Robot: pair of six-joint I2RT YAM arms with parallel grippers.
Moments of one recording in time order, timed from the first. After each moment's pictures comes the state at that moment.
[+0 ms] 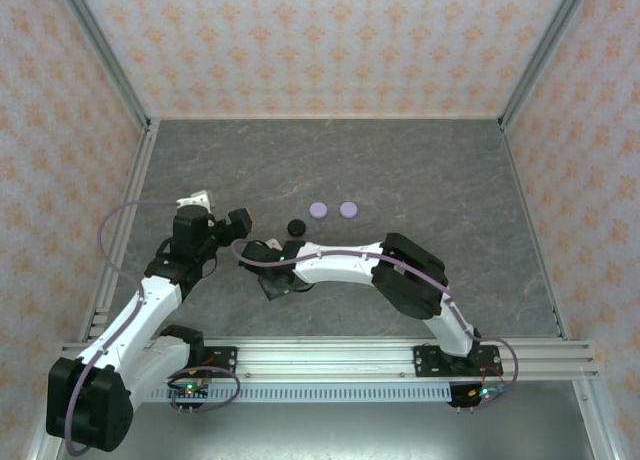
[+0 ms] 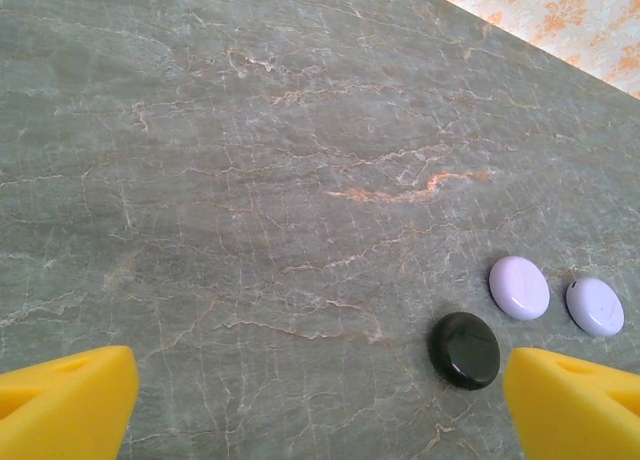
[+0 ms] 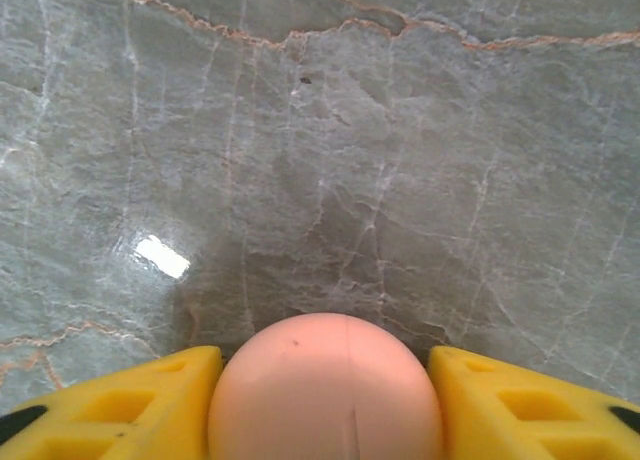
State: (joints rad) left arm -0.16 0.91 0.51 -0.19 -0.03 -0.52; right arm 1.19 2.11 1.53 -0.71 0.17 0.59
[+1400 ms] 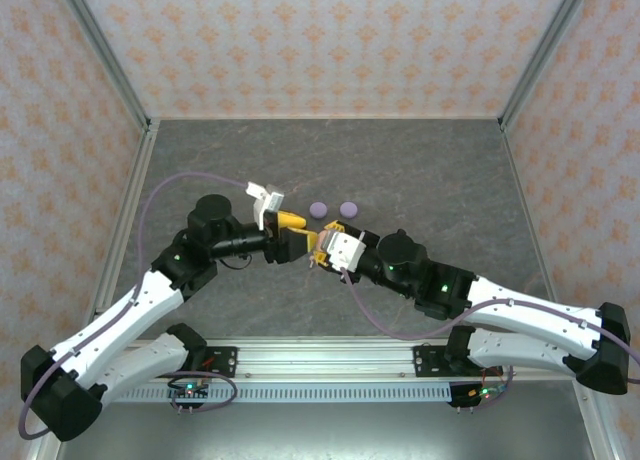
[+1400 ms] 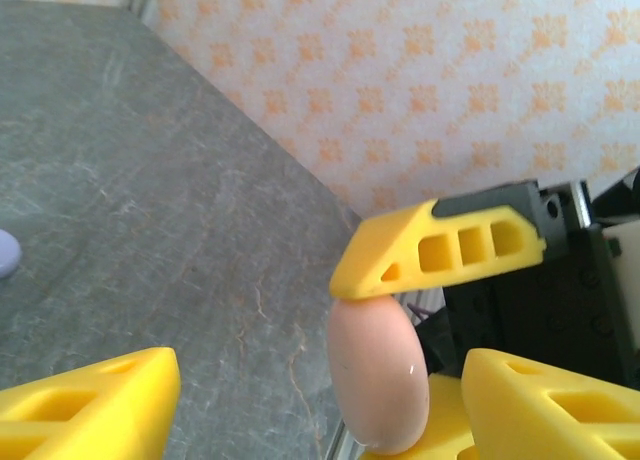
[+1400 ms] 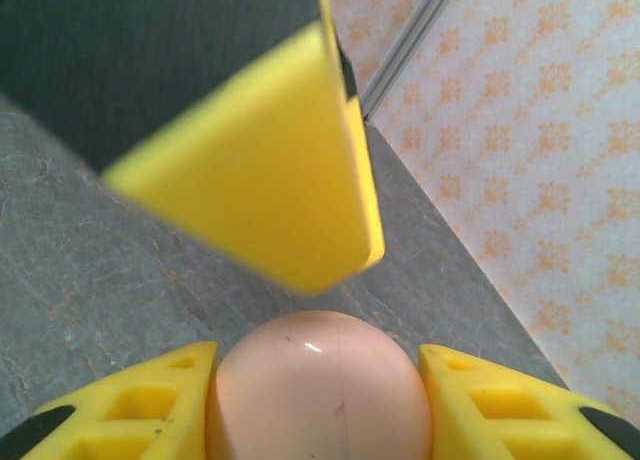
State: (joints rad) left arm -0.56 0.92 0.74 -0.07 0.64 -0.46; right arm 1.12 0.94 0.75 -0.05 0.17 -0.47
